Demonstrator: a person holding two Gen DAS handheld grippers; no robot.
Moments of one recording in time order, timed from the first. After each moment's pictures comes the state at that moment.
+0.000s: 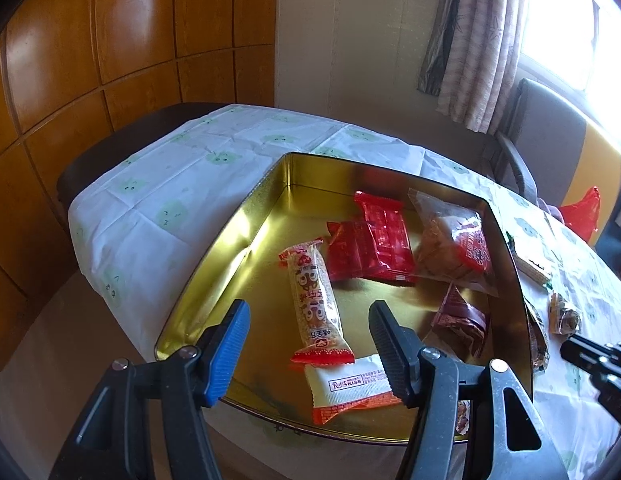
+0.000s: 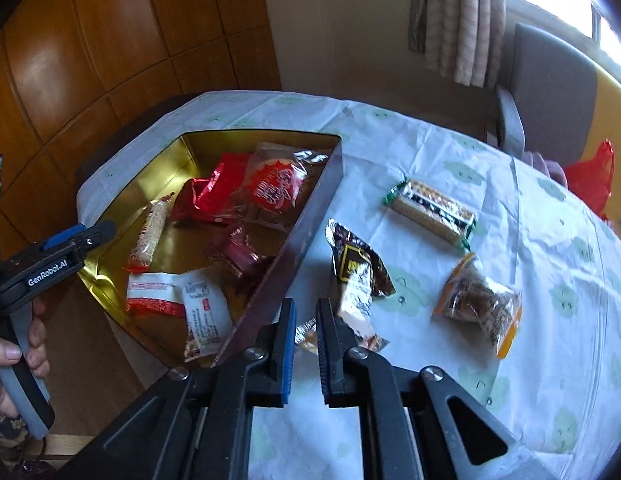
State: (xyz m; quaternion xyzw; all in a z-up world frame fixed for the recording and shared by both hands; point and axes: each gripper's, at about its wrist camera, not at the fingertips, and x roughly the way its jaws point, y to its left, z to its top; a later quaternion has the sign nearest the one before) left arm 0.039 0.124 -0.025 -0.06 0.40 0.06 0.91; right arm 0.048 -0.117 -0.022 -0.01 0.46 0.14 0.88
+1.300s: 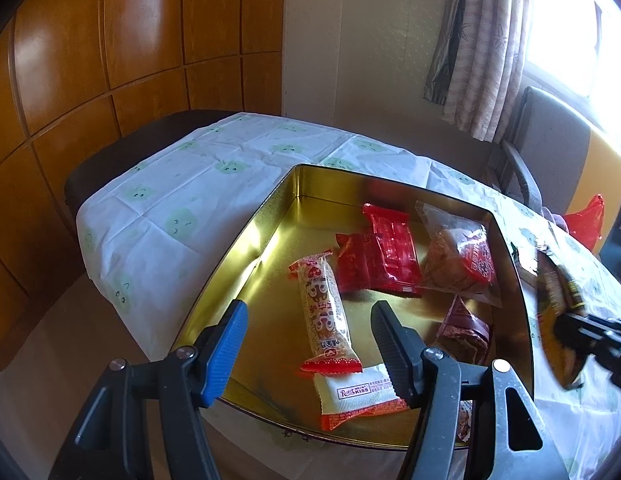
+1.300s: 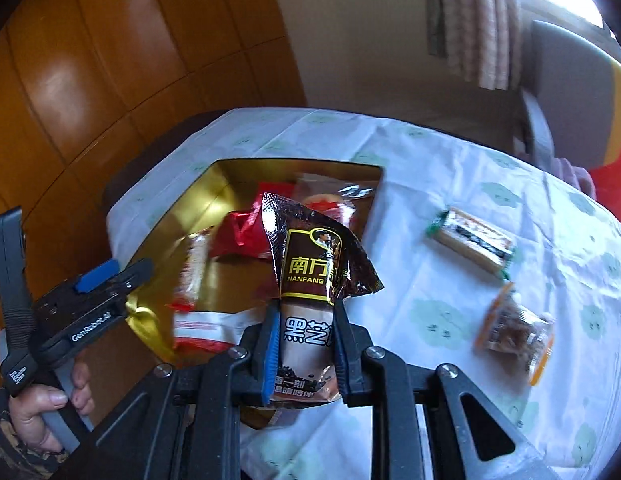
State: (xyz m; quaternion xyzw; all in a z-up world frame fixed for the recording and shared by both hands) left arm 0.036 0.130 -0.016 -0.06 0.38 0.08 0.92; right arm 0.061 -0.083 0.003 0.02 0.45 0.20 0.87
